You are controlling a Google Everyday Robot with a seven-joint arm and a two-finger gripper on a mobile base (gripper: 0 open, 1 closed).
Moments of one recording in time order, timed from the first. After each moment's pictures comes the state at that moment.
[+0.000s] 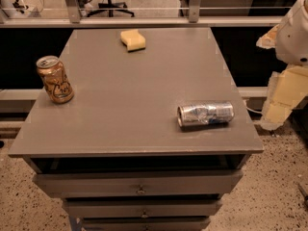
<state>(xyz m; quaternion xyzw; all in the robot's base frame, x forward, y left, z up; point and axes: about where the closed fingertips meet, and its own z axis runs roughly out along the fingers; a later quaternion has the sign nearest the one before) 0.438 -0.217 0.976 -0.60 0.78 -0.03 0.16</state>
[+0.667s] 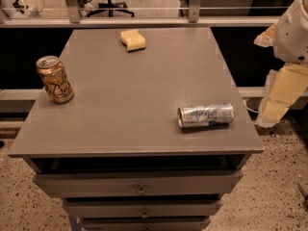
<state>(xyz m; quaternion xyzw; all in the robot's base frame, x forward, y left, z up) 0.443 -0.213 0.977 -0.60 0.78 -0.03 0.17</state>
